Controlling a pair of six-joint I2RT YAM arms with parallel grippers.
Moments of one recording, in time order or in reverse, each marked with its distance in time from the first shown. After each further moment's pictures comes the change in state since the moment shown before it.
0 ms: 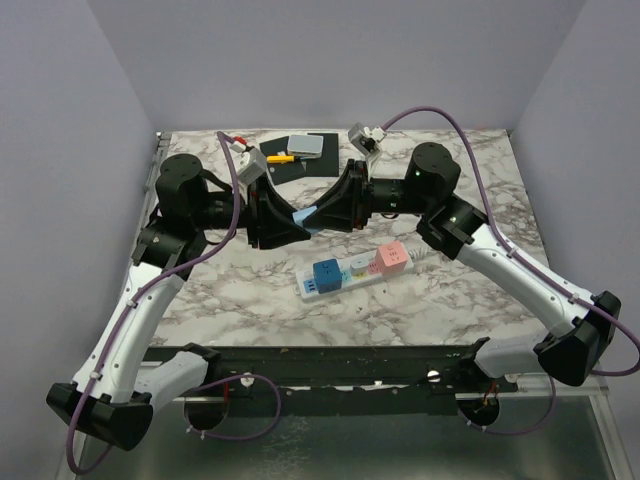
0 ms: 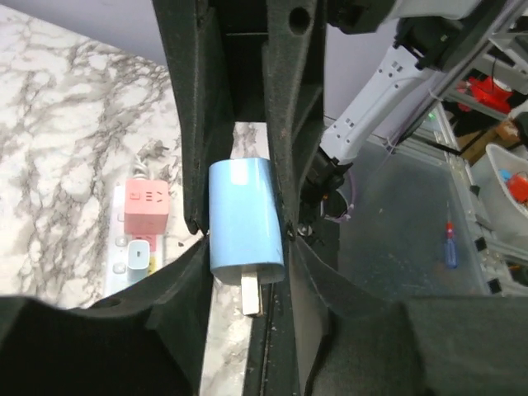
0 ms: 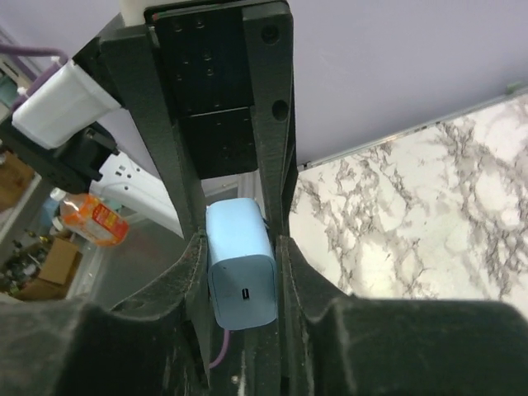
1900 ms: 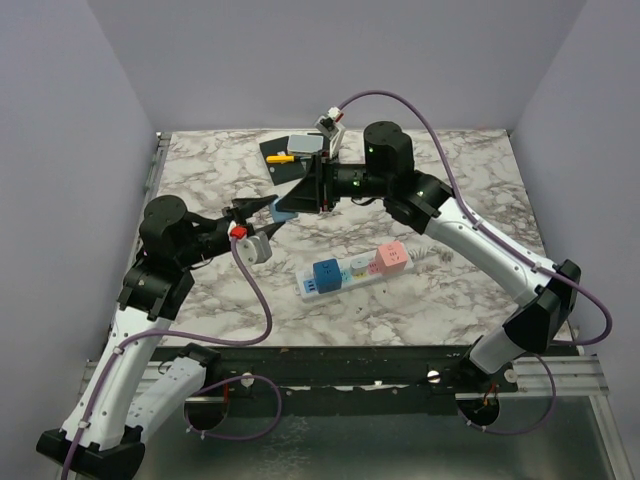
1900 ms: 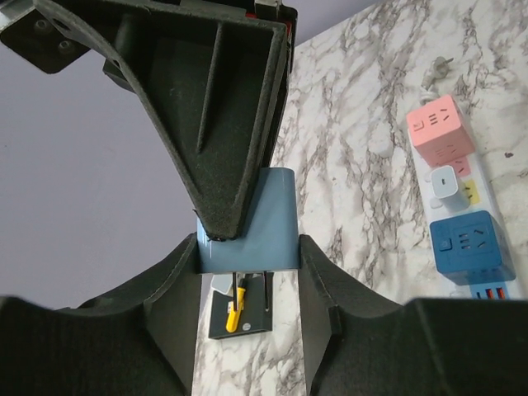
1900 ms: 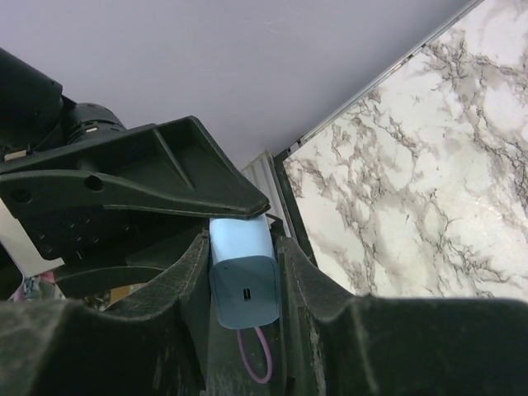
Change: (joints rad) left arm -0.003 -0.239 -0.195 -0.026 -0.367 1.081; right arm 0.050 0.236 0.283 -0.272 0.157 0.166
